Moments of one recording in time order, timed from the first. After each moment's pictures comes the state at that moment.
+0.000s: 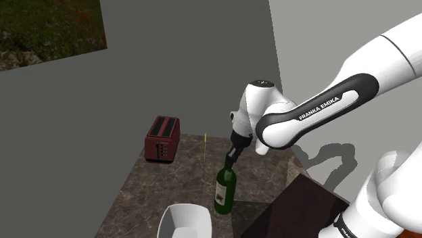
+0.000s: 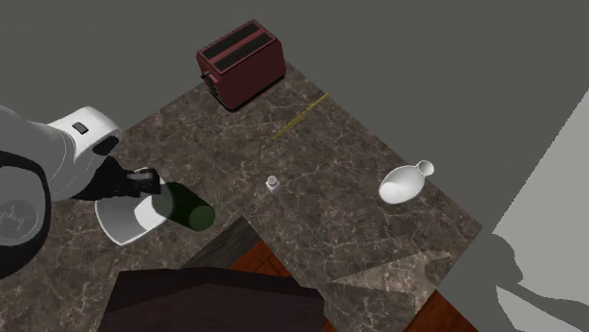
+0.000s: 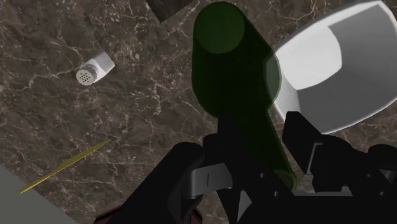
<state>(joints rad) 0.13 -0.18 0.24 -2.63 -0.01 2.56 0.10</state>
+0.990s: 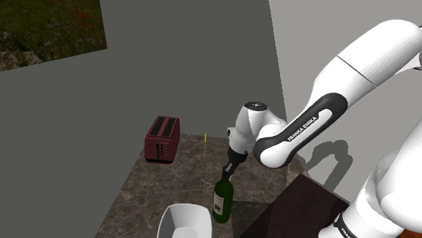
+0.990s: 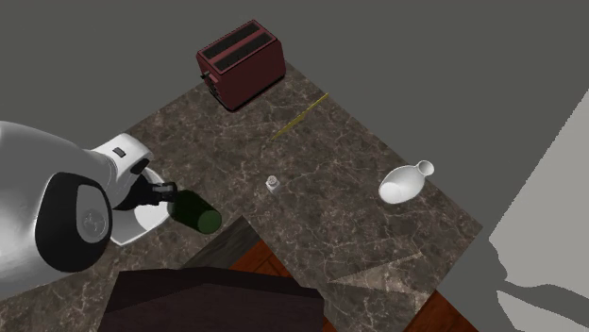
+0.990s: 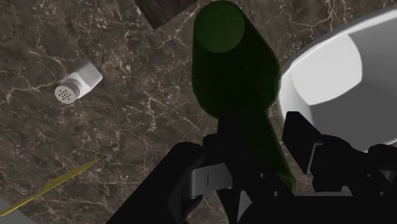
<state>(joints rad) 0.10 0.01 0.25 -2.66 -0.14 2.77 0.20</state>
